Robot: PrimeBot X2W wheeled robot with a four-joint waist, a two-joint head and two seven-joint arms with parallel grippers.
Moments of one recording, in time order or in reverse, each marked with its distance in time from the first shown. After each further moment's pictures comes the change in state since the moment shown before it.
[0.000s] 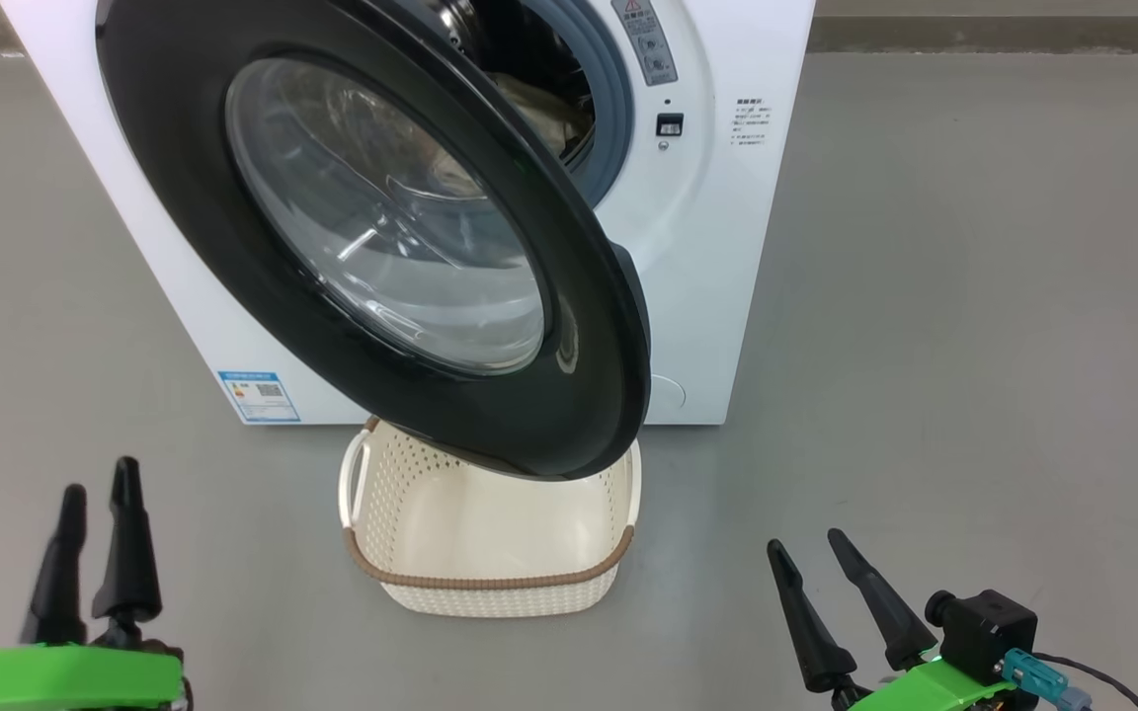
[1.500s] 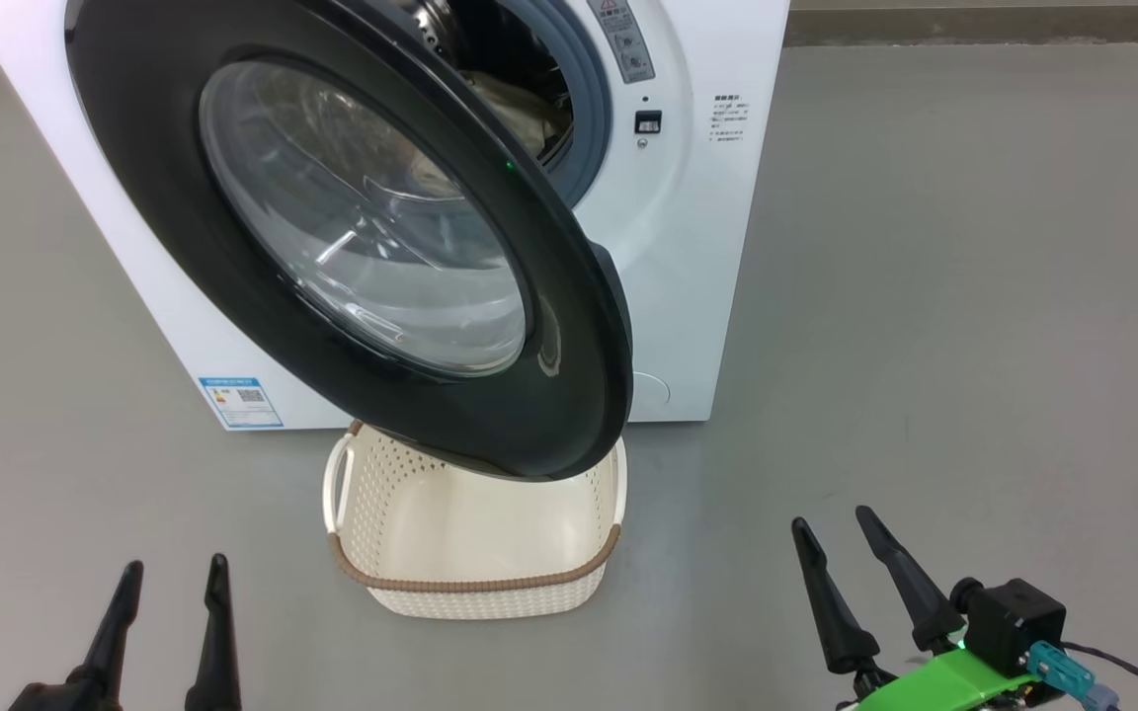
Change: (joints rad) left arm 0.140 -0.152 0.105 -0.019 0.774 0.003 -0.007; right arm 0.004 0.001 -0.052 -0.059 -0.069 0.000 0.000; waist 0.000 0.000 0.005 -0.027
